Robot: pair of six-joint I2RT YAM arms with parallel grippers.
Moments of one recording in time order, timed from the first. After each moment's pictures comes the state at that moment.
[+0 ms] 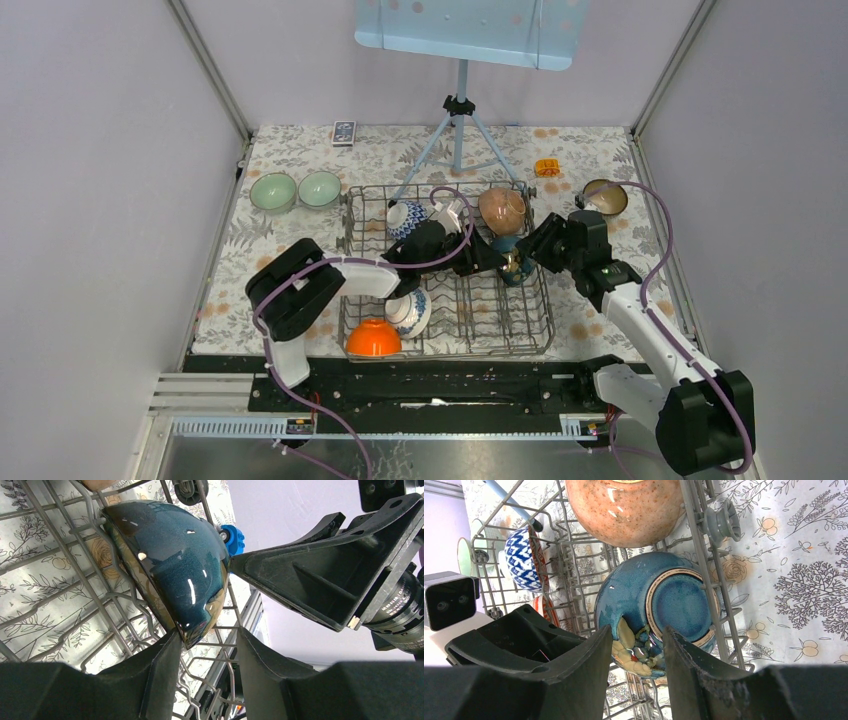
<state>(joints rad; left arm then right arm) -0.86 1.83 0.89 0.67 0.31 -1.10 0.24 1.01 0.62 -0.25 -0.12 0.78</state>
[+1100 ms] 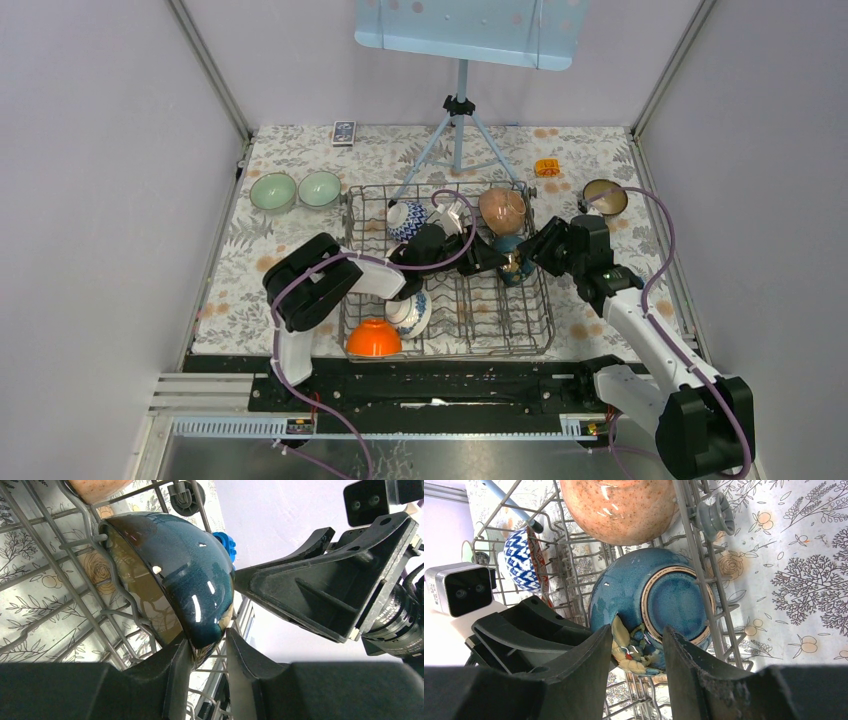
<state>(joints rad) -0.86 1.93 0.89 0.86 0.33 -1.14 0.23 0.99 0.58 -0.23 -0.13 0.80</state>
